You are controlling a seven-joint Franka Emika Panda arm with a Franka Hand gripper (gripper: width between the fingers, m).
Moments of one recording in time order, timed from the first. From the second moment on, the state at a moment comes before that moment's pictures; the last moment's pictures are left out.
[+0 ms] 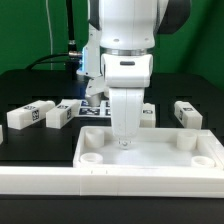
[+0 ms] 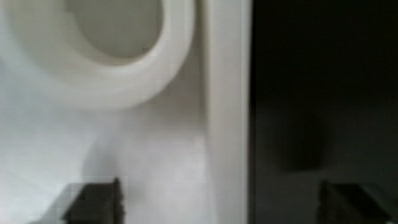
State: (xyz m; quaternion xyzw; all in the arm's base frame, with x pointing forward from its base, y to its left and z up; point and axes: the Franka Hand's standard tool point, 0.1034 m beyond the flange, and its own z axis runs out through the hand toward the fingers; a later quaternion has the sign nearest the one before) arm 0.511 0.004 0.010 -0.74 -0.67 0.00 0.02
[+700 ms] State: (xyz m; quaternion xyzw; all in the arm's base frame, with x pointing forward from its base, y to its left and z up) arm 0.519 0.057 0.078 -0.87 -0.48 -0.02 -0.01
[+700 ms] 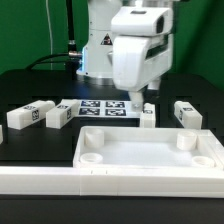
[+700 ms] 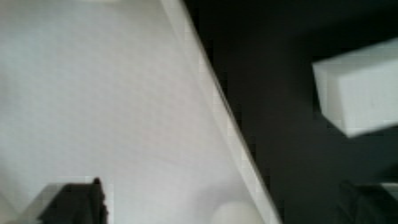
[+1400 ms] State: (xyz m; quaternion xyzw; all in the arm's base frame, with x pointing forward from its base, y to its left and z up) arm 0.510 0.076 0.070 -0.94 -0.34 -0.01 0.00
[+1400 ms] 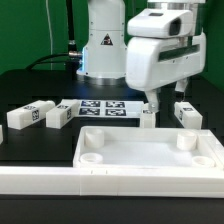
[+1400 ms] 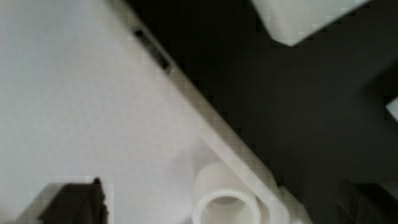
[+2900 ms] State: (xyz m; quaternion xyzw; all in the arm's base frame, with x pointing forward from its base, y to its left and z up) arm 0.457 0.144 0.048 -1.00 -0.02 0.04 0.03
